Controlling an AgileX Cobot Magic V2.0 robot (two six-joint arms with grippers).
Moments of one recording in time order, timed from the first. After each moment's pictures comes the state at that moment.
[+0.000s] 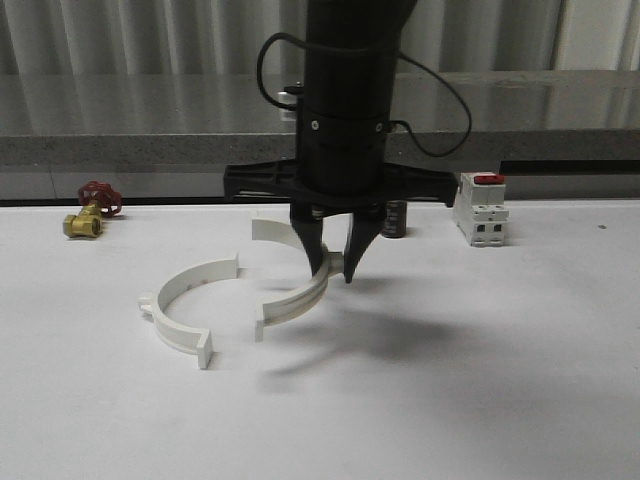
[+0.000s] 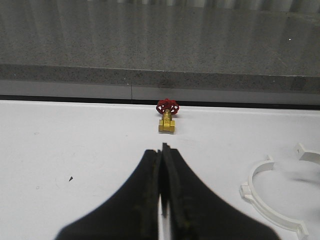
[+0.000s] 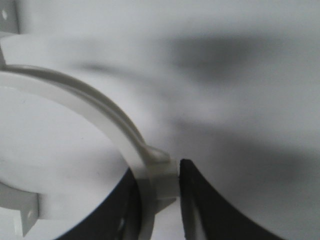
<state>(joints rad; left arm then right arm) 0.03 0.30 -0.41 -0.18 0.43 0.14 0.69 2.08 -1.65 -0.12 0.97 0.78</state>
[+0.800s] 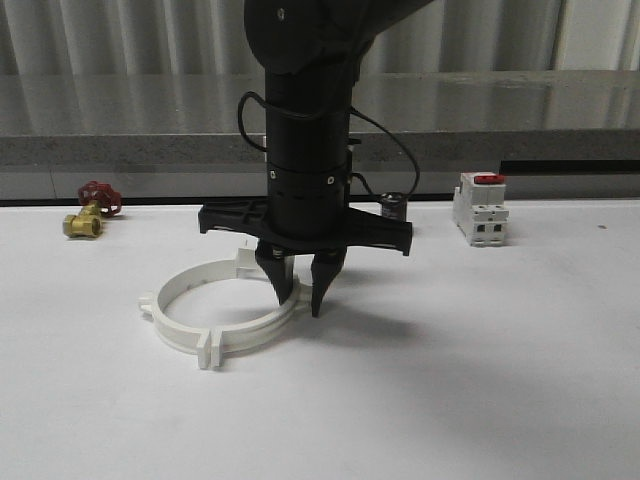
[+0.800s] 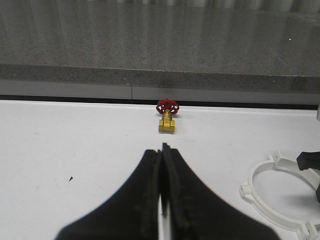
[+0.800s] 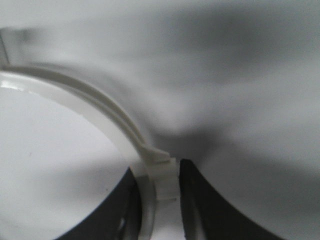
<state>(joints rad) 0.03 0.30 -0.41 -0.18 0.43 0.14 0.71 2.22 -1.75 -0.12 0.94 0.95</state>
